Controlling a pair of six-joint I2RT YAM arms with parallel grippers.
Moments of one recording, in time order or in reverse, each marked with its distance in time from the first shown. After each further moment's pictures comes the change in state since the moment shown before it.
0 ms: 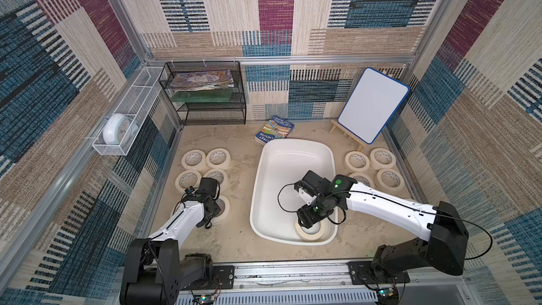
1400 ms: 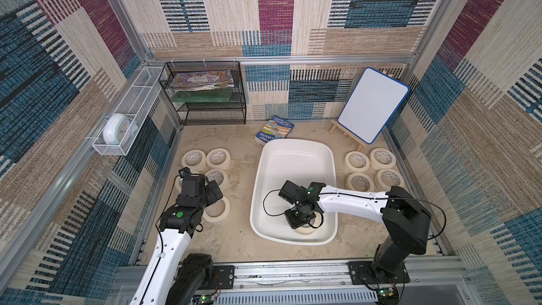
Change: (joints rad) left arm -0.039 -0.435 0.150 -0.079 0.070 0.248; right arm 0.060 0.252 0.034 0.206 0.075 0.163
